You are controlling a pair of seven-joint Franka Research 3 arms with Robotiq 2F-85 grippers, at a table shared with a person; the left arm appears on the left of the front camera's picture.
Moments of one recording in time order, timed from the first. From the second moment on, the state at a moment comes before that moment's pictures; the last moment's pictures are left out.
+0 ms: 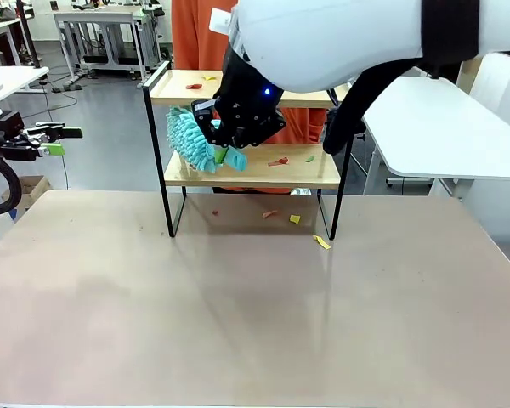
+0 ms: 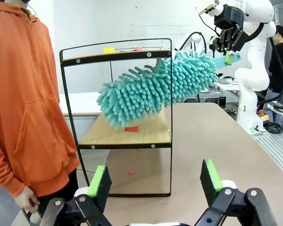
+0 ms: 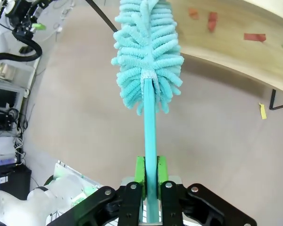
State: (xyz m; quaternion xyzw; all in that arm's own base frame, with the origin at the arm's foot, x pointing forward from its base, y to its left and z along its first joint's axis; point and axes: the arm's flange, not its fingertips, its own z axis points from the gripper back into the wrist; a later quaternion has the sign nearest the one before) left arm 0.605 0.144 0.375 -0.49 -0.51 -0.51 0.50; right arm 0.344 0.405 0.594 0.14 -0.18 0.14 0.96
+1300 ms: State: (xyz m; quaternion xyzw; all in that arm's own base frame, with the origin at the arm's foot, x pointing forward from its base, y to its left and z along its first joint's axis) left arm 0.605 0.144 0.375 -0.49 -0.51 -0.51 0.50; right arm 0.383 0.506 0.551 0.09 -0.26 0.01 0.96
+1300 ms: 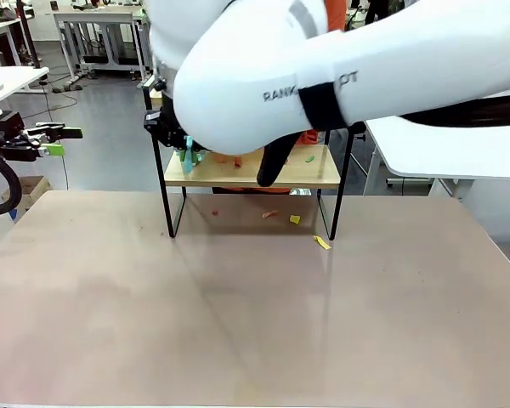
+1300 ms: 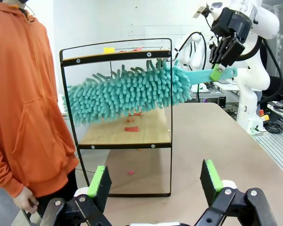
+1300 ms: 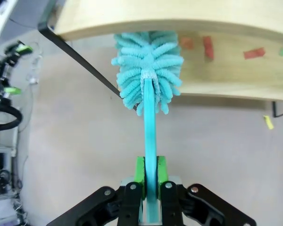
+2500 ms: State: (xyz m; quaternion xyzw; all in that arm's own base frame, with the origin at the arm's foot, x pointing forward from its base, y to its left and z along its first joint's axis) left arm 0.605 0.144 0.375 -0.49 -0.51 -0.51 0.50; right arm 0.397 0.551 0.490 0.07 -0.23 0.00 0.97
